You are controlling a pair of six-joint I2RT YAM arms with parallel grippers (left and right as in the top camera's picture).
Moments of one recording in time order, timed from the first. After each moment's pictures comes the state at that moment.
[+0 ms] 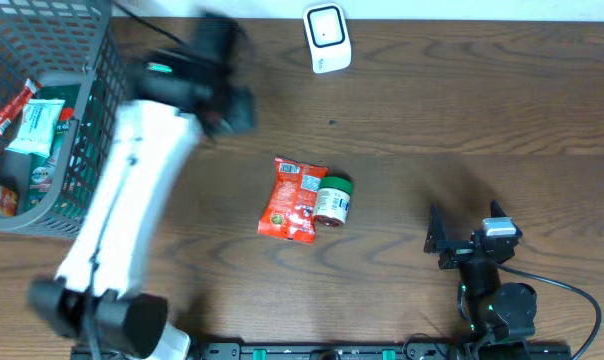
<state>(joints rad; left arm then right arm) -0.24 1.70 1.92 -1.35 -0.11 -0.32 0.12 0.01 0.01 -0.07 0.04 0.04</state>
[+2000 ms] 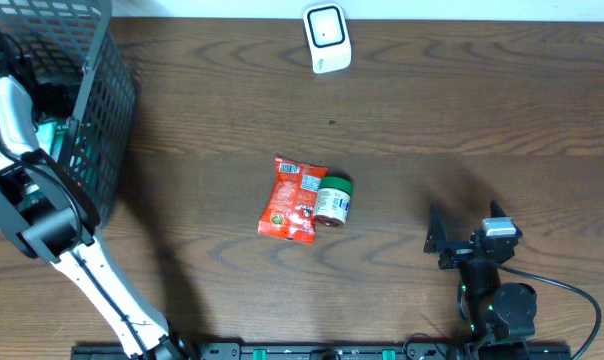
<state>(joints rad) 0.53 2.39 2.13 -0.89 -0.15 0.18 0.12 0.01 0.01 -0.07 0.04 0.04</state>
